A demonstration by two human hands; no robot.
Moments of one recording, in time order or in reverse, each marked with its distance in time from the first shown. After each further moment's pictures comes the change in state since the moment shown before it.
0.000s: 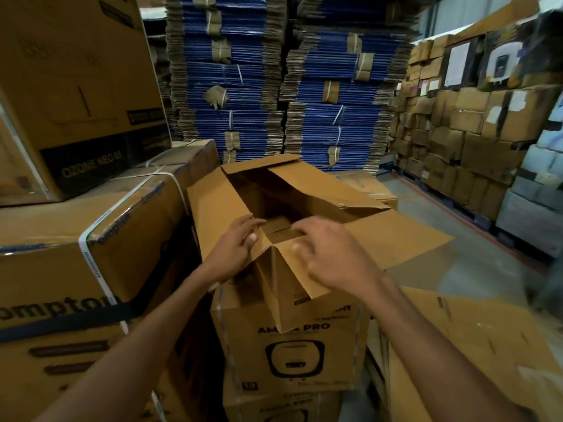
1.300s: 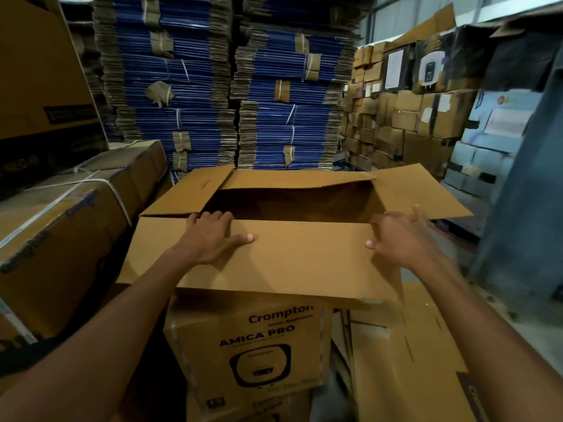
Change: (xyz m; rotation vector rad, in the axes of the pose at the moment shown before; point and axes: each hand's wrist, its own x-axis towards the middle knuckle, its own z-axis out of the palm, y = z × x) left_hand 0.086 -0.003 0.021 0.640 -0.130 0.116; right_hand -0.022 0.157 -0.062 -0.476 -0.025 0.481
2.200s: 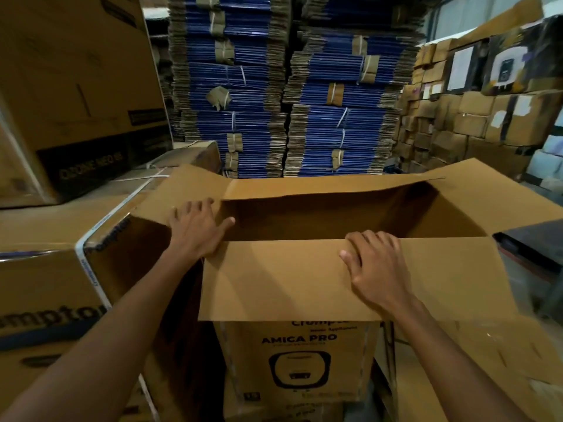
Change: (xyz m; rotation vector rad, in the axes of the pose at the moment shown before) left_hand -0.049 -0.068 -0.038 0.029 0.233 -0.471; right_hand -0.001 -0.103 0.073 0.293 0.340 -0.336
